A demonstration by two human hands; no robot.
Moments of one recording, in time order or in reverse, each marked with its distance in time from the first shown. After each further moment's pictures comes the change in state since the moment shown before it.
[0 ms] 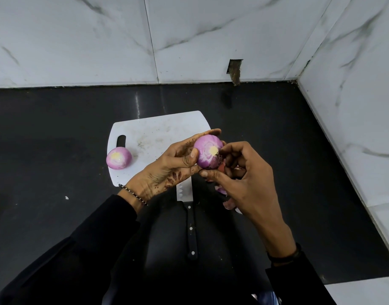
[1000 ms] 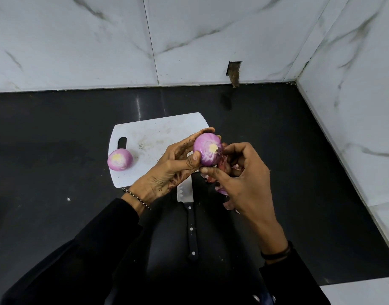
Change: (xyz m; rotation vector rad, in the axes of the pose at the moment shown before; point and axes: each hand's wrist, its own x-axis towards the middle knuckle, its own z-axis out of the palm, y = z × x) left_hand 0.000 -0.007 0.001 0.115 0.112 0.111; right_hand 0.000 0.008 0.009 -0.009 0.106 0.034
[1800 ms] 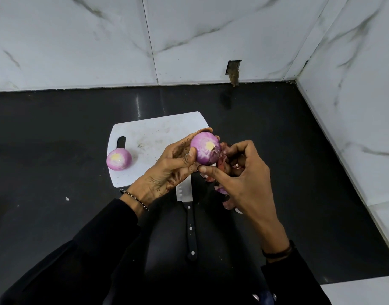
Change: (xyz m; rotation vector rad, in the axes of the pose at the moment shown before) left_hand -0.004 0.002 0.003 -0.077 0.083 -0.055; right_hand 0.001 -0.005 -0.003 -0.028 -0.013 0.024
